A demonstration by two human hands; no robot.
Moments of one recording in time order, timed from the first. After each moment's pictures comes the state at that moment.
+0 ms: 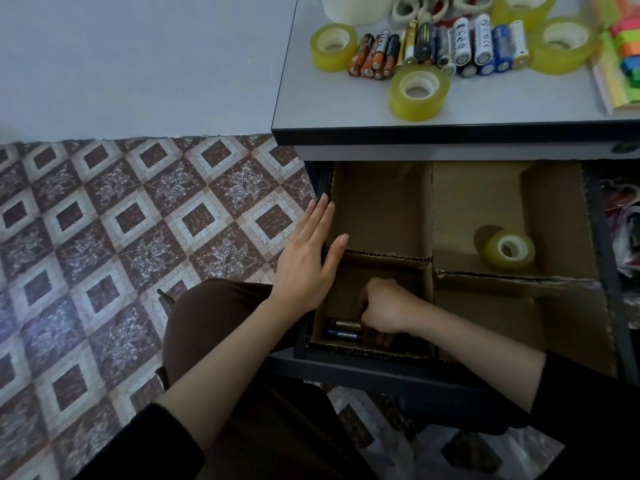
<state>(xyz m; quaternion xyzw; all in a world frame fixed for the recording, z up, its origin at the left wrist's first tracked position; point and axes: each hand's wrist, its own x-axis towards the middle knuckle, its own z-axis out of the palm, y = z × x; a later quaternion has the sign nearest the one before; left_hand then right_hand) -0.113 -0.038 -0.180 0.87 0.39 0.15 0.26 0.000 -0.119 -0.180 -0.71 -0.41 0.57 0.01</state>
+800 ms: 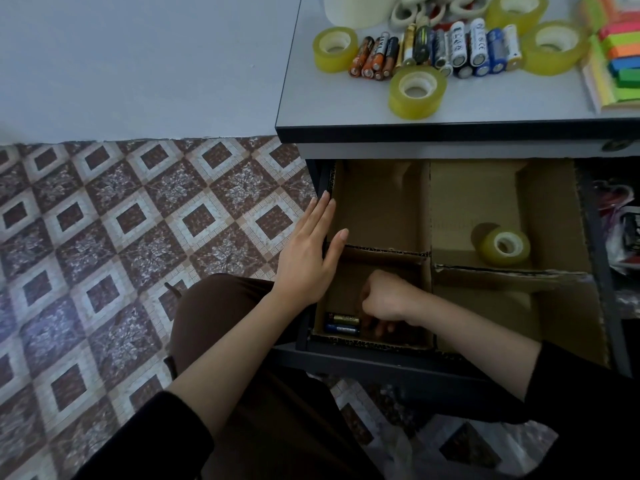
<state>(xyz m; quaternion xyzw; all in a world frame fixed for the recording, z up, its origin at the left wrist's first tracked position) -0.113 -0.038 -0.182 0.87 0.39 0.16 0.25 0.000 -0.117 -0.178 -0.72 -0.37 0.59 0.02</state>
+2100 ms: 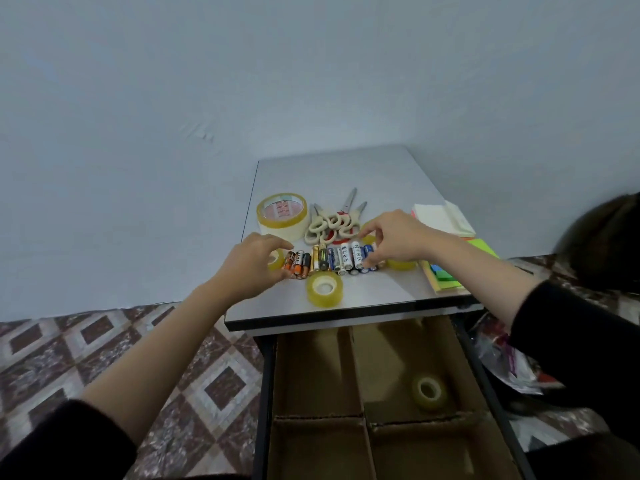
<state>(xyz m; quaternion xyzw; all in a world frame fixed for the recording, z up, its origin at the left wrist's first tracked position) -0.009 0.086 -0.014 0.94 0.30 0.08 0.10 0.198 -0.044 0.003 -0.80 -0.57 0.14 0.14</state>
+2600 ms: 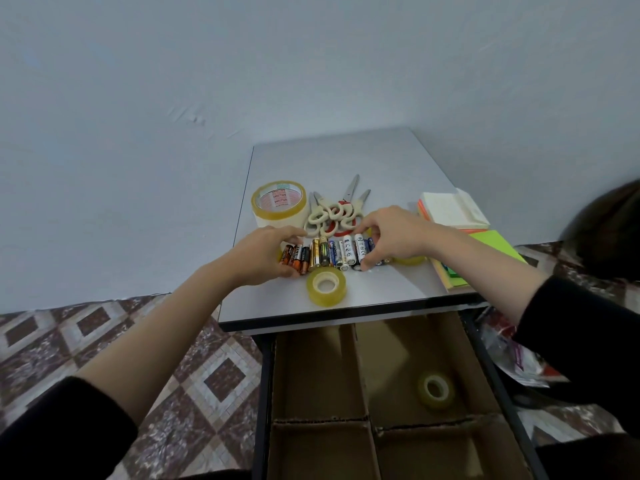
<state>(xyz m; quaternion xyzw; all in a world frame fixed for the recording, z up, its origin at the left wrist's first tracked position) 0.015 0.103 -0.019 0.95 0.25 0.00 0.16 0.204 -0.026 -0.012 -0.79 -0.58 0.16 0.12</state>
